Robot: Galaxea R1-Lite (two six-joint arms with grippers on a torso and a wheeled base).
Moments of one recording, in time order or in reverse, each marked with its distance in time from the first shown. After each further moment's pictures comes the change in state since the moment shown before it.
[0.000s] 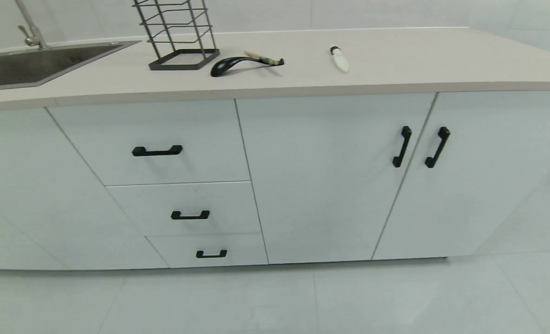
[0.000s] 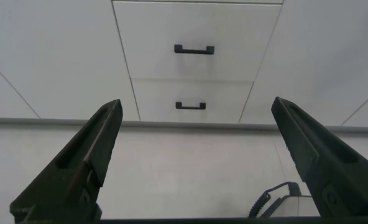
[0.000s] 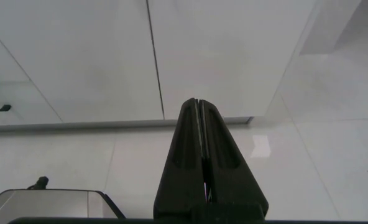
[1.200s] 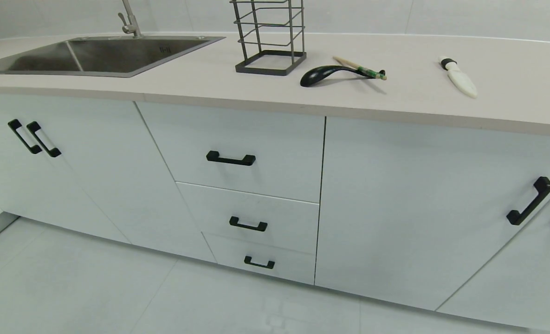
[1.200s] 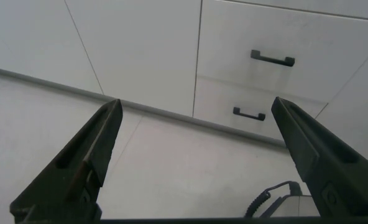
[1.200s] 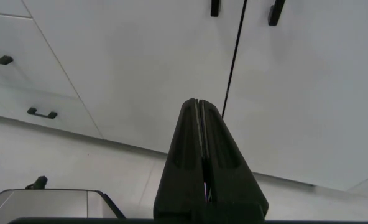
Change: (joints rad) left arm 0.000 0.000 0.000 0.000 0.000 0.000; right arm 0.001 0.000 0.000 0.000 -0.001 0.004
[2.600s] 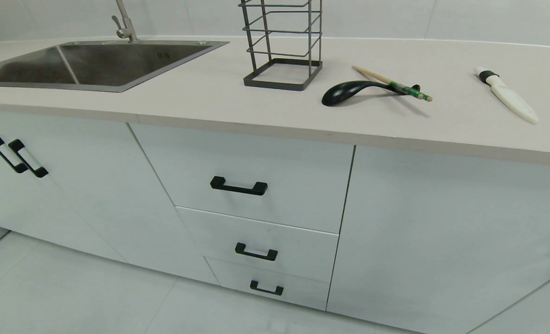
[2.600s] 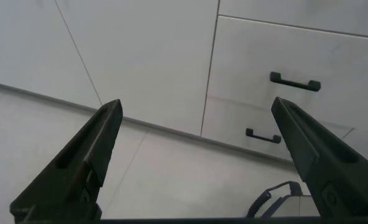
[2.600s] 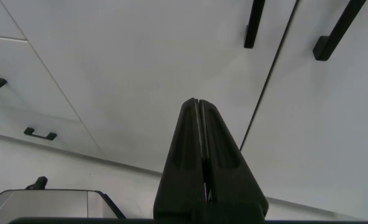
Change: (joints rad) left arm 0.000 0.000 0.000 0.000 -0.001 0.007; right arm 0.001 0.000 0.000 0.000 0.000 0.000
